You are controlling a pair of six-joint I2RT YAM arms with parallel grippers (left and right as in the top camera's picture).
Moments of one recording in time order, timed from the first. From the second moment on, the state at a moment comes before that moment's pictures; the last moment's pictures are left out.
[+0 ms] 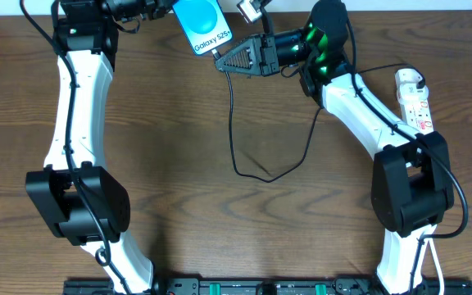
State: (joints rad) left arm 0.06 1.94 1.89 -0.05 1.28 -0.94; right arm 0.38 2.06 1.62 0.70 -1.44 1.16
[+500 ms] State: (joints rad) left arm 0.06 1.94 1.89 -0.05 1.27 -0.93; right arm 0.36 2.06 1.62 0.70 -1.44 1.16
